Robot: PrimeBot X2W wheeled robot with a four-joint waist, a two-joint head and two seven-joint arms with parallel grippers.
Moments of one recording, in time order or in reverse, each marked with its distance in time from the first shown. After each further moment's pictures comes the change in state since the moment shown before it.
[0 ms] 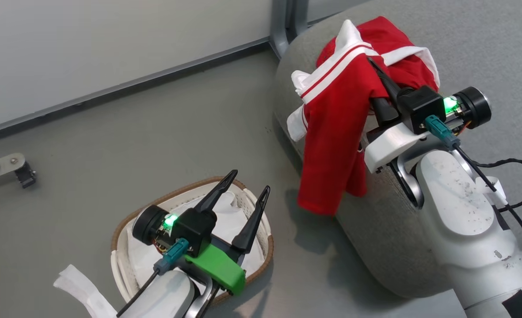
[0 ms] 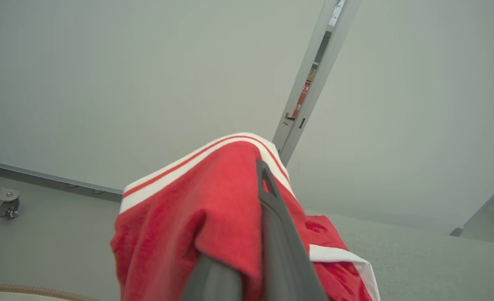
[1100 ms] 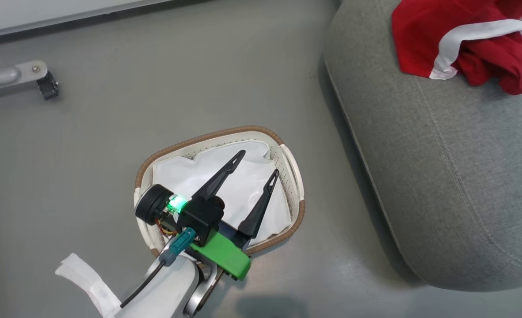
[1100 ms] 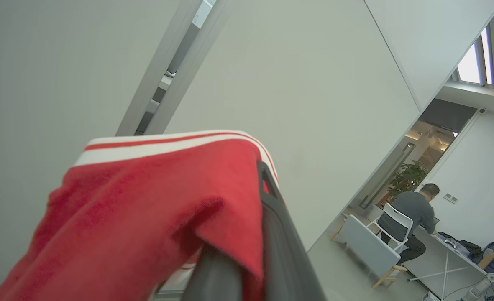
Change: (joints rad) left arm -0.050 -0.020 0.021 -0.018 0.079 -0.027 0.000; right arm -0.737 -0.558 -0.073 0.177 0.071 0.000 0.242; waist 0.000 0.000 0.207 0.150
